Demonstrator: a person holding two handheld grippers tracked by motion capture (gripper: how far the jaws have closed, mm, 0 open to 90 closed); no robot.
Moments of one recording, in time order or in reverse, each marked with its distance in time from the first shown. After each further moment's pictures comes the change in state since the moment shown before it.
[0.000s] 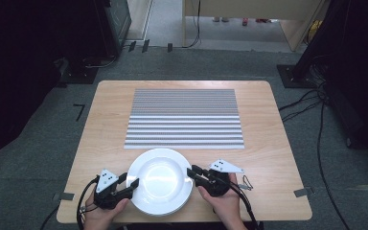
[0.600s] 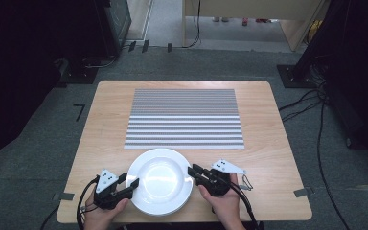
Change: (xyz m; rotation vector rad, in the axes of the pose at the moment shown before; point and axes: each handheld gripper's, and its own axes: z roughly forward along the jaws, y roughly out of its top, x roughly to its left) left arm 0.000 0.000 0.000 -0.003 -0.002 -0.003; right arm -0.002 -0.001 -0.001 -0.042 -0.011 0.041
